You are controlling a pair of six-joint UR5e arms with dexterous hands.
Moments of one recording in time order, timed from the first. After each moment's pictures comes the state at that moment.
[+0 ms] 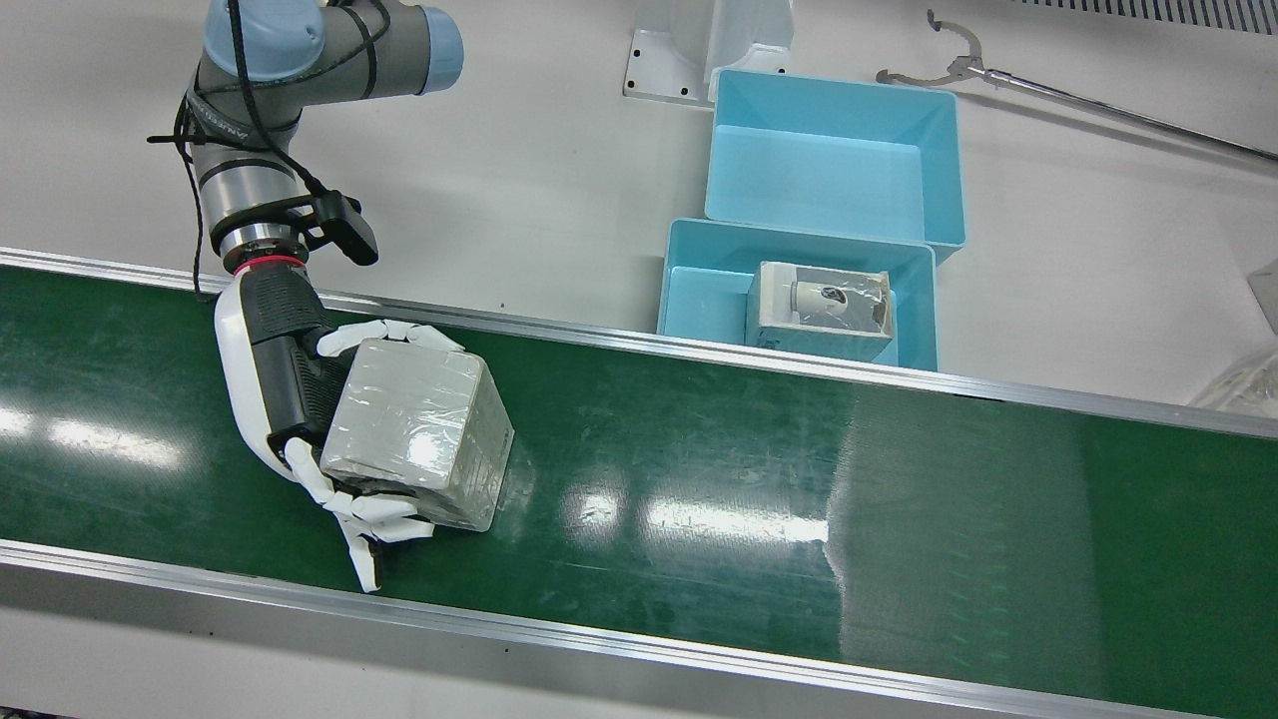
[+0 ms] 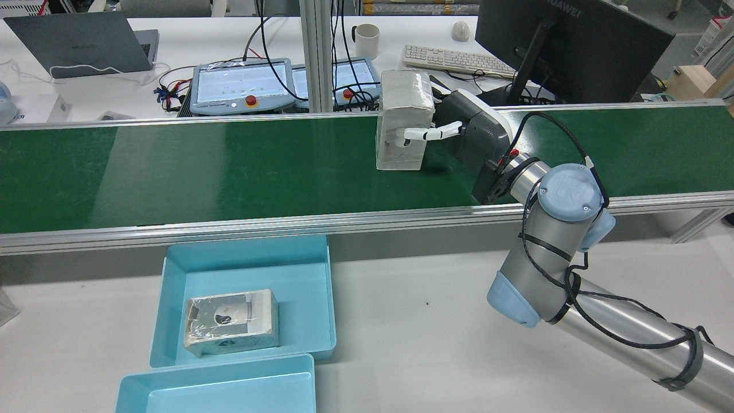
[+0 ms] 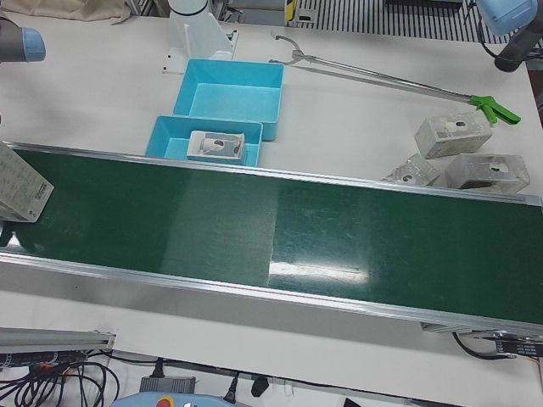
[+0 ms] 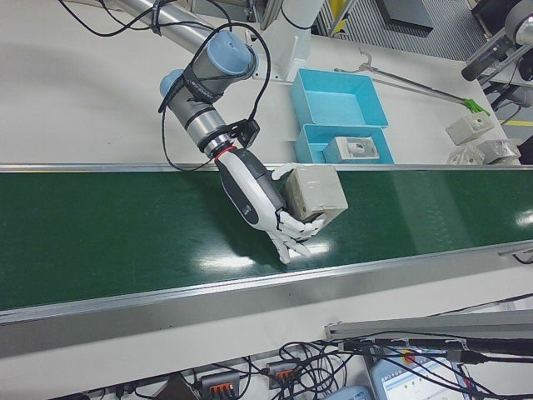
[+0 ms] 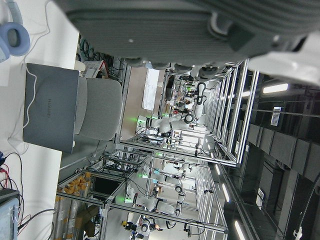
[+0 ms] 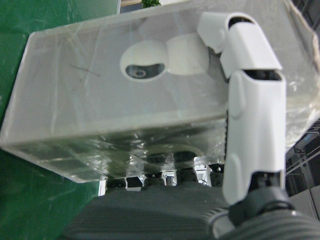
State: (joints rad) left arm -1.81 -1.79 -1.75 0.44 1.92 -0.15; right arm 0.84 -1.03 1.67 -3.45 -1.25 -0.10
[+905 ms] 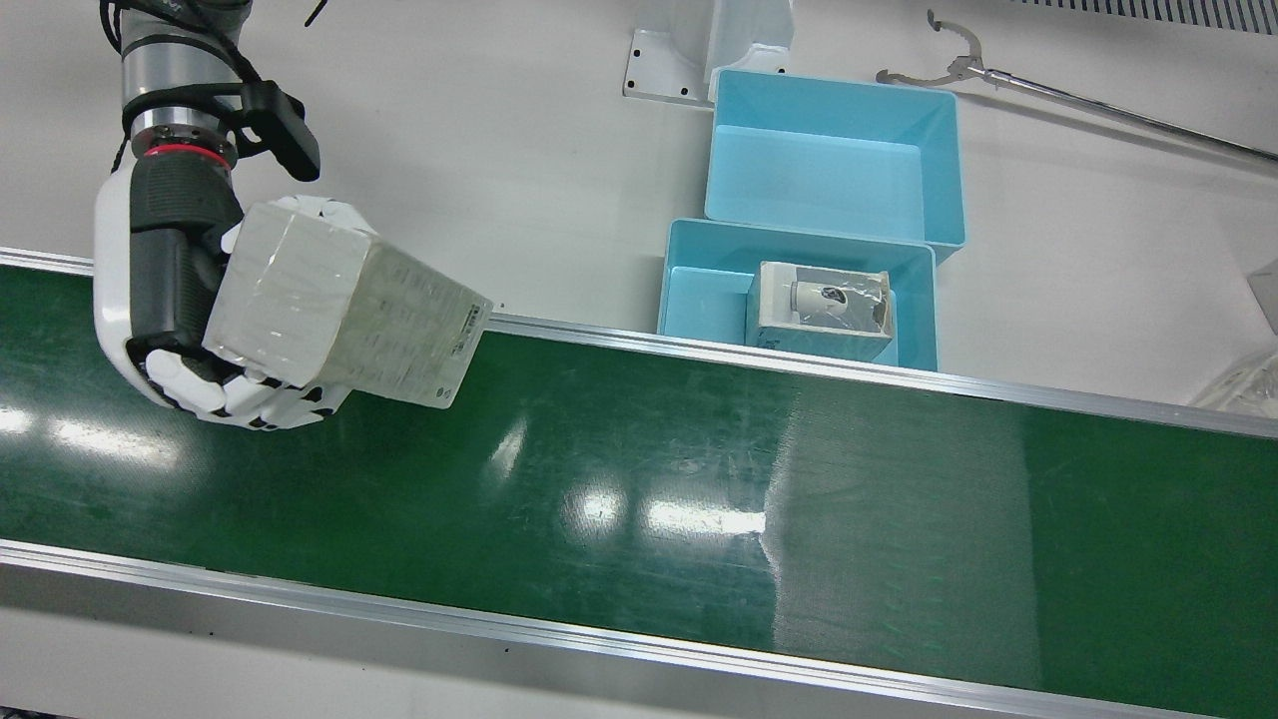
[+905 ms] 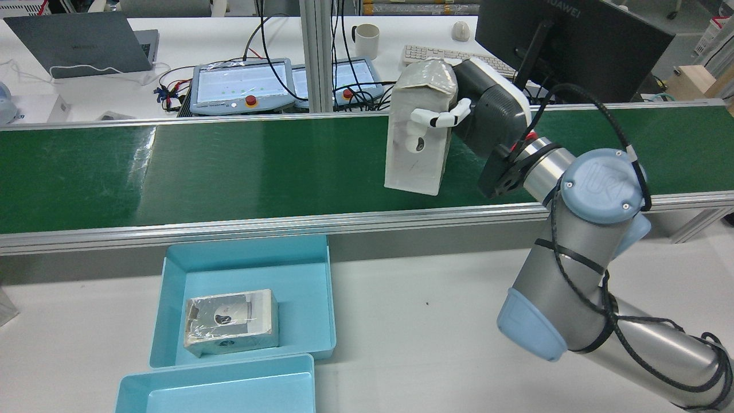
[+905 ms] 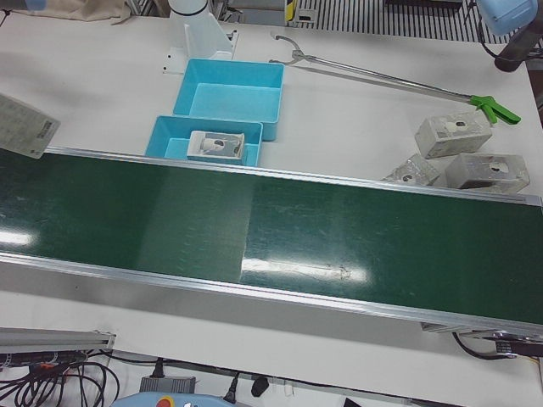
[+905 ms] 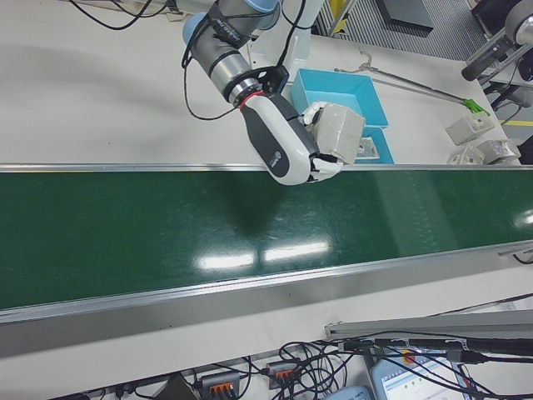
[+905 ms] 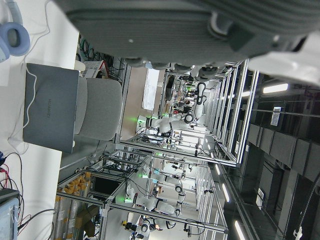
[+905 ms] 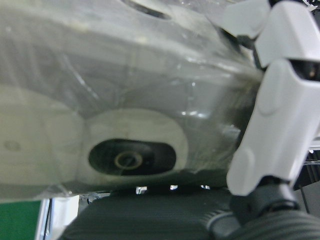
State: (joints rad) left arm -1.81 -1.79 -1.75 0.44 1.92 -0.15; right arm 0.79 -1.00 1.95 -3.72 -1.17 -0.15
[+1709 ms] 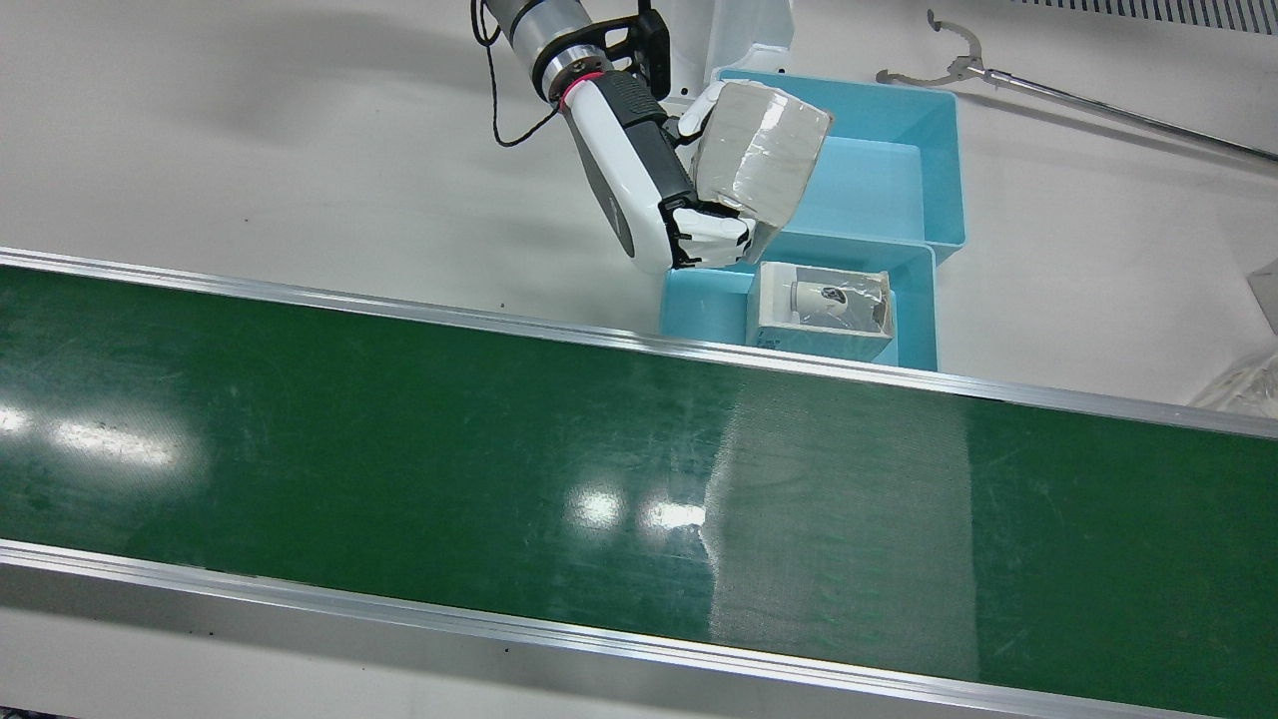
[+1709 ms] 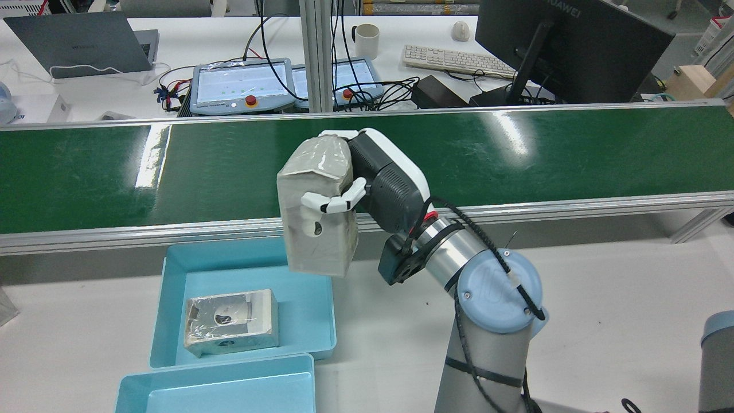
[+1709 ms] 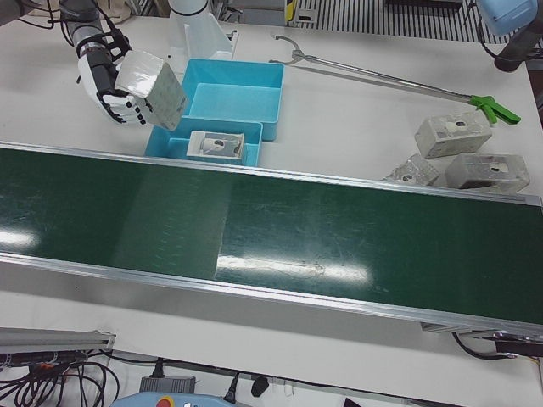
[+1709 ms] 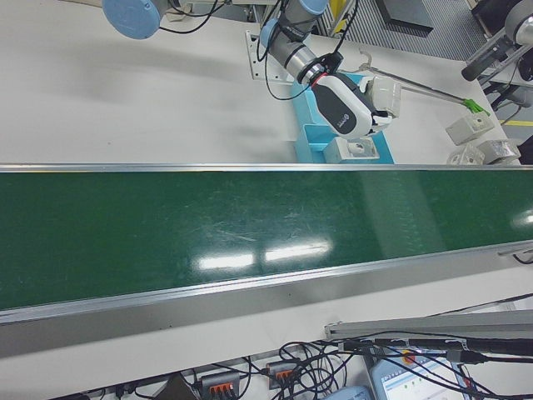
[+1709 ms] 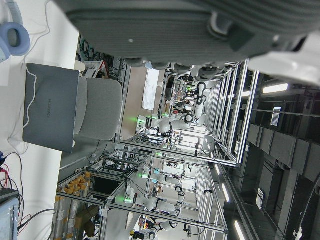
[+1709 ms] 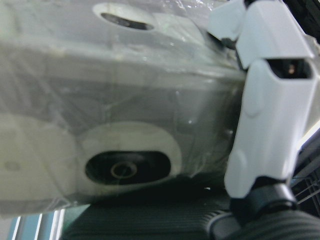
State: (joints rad) left arm -1.81 -1.79 -1.75 0.44 1.92 -0.15; right arm 0.34 -0.81 1.88 -3.64 -0.87 -0.41
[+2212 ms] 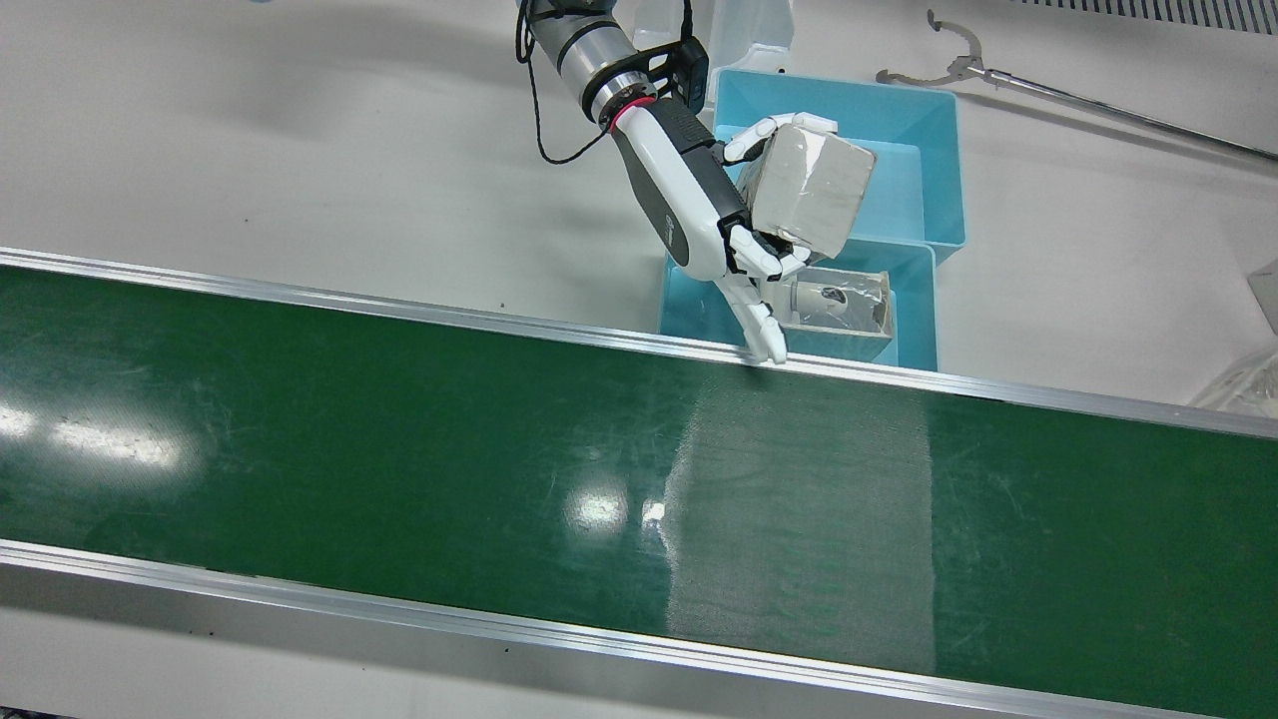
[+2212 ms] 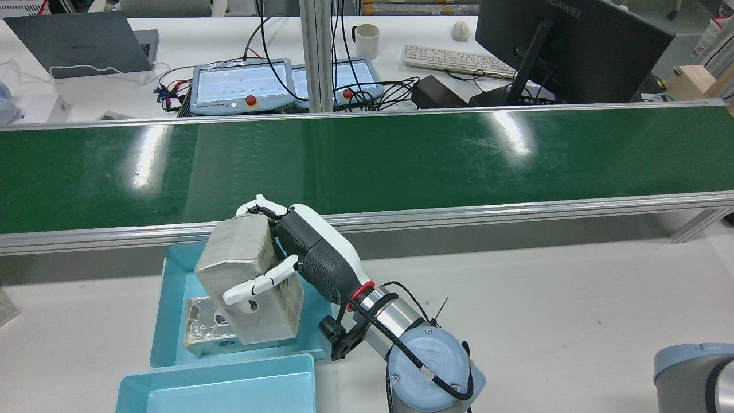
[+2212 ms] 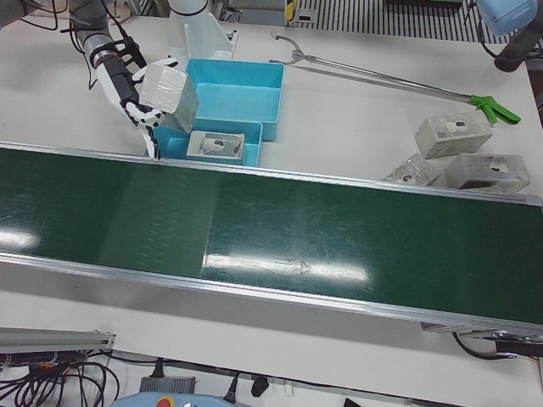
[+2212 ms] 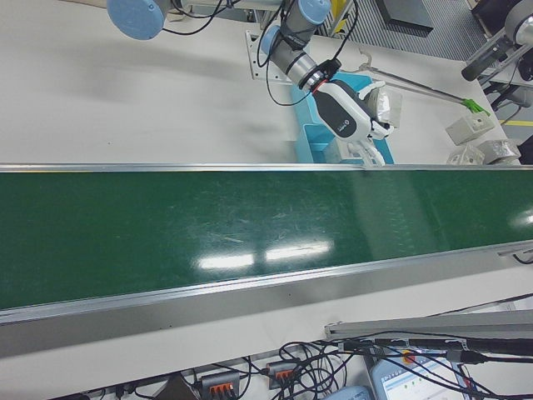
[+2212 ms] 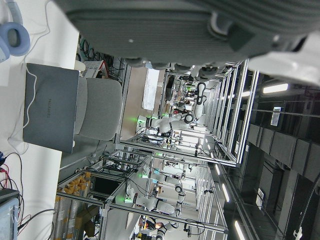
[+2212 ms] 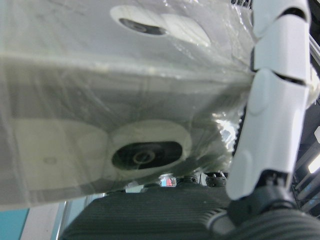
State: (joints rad) left arm -1.81 -1.79 -1.75 0.44 1.92 -0.15; right arm 0.33 -0.80 1.83 -3.62 -0.94 -0.41
